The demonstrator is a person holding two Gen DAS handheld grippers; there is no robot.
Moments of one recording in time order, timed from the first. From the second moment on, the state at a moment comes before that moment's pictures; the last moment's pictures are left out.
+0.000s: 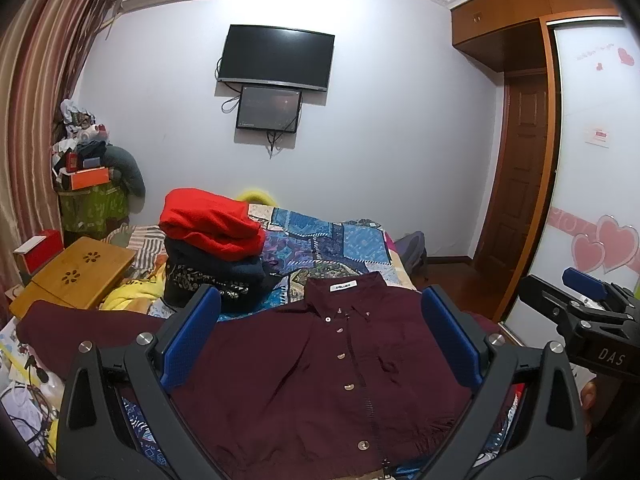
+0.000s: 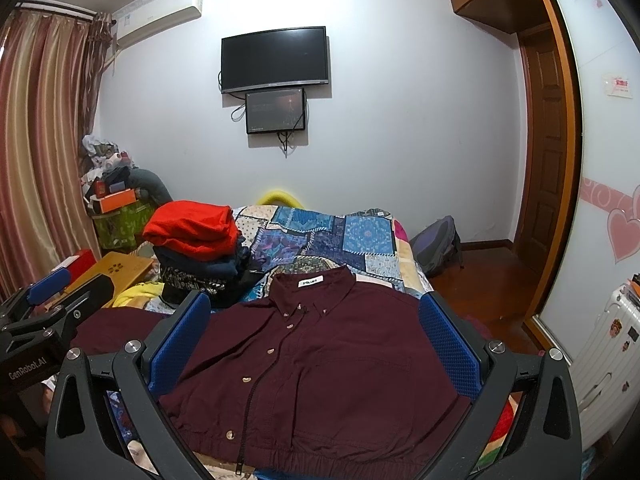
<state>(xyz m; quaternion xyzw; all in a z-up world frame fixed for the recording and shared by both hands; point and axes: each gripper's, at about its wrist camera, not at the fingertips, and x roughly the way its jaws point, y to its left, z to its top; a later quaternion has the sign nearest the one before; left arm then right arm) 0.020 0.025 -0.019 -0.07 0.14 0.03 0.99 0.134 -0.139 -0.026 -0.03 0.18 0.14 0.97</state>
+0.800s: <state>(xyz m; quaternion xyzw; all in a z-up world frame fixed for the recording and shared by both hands) 0.097 0.194 -0.089 -0.19 0.24 0.22 0.93 0.216 -0.111 -0.067 -0.05 0.30 0.14 0.94</state>
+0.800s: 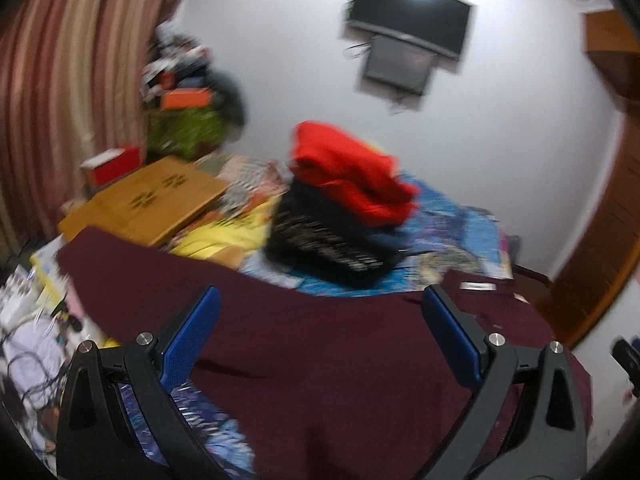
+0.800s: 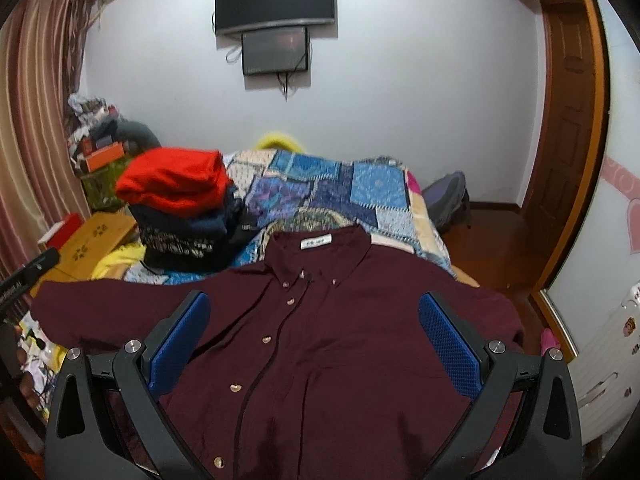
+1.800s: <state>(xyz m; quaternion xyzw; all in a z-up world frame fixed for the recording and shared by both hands) 0.054 0.422 -0.296 -0.55 0.32 0.29 0.71 0.285 -0.078 -0.120 -0.09 0.41 0.13 0.90</state>
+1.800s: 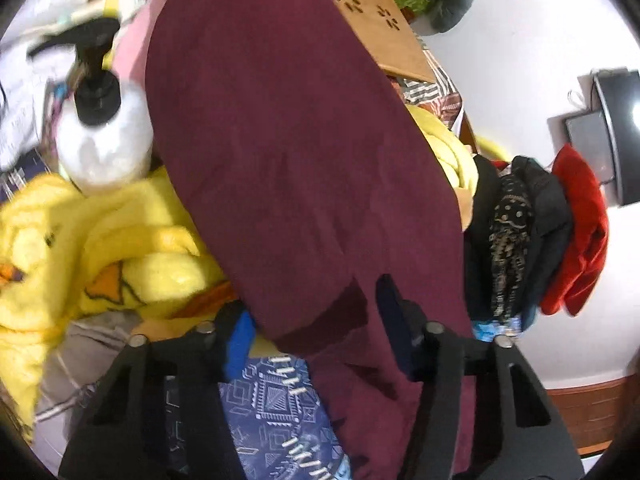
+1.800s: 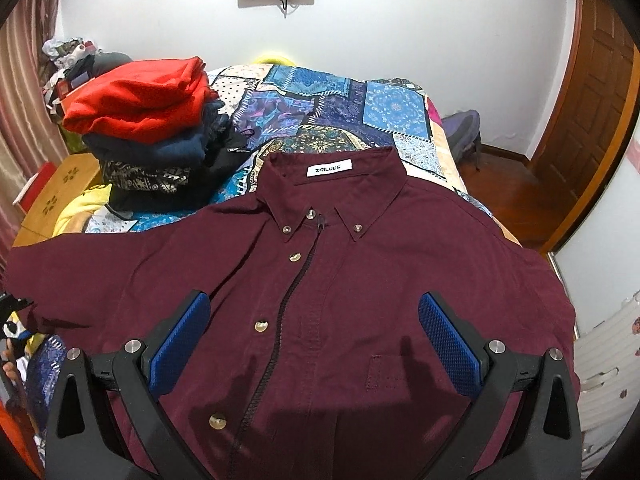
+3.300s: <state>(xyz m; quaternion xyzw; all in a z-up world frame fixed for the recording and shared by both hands) 0.250 0.030 -0.199 -0.05 0.48 -0.07 0.88 0.256 -0.145 -0.108 -0.06 0.39 0.11 0.91</state>
